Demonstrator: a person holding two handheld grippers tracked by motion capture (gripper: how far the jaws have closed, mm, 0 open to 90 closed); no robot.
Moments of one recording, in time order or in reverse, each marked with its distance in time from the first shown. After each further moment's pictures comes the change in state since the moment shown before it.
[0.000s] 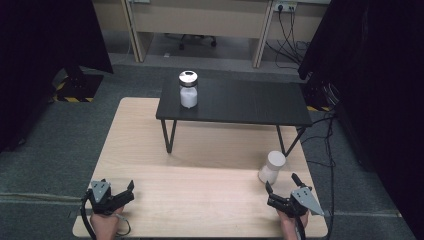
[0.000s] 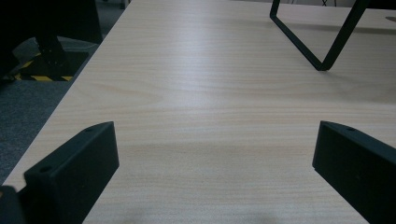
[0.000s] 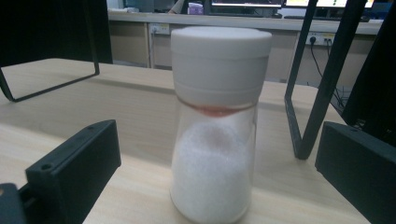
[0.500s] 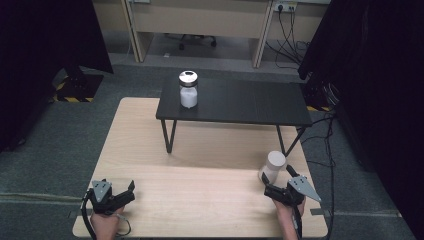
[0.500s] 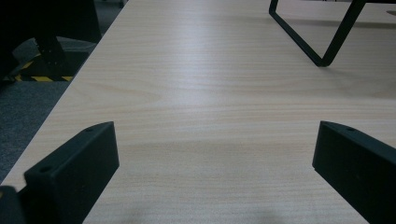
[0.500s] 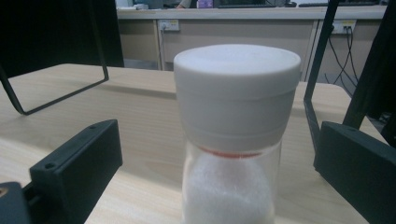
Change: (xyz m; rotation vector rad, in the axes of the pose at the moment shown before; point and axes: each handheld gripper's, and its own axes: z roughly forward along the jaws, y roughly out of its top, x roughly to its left) left arm -0.001 0.001 0.001 0.010 -0.001 0.017; right arm -0.009 0.022 0.026 0.034 0.051 0.054
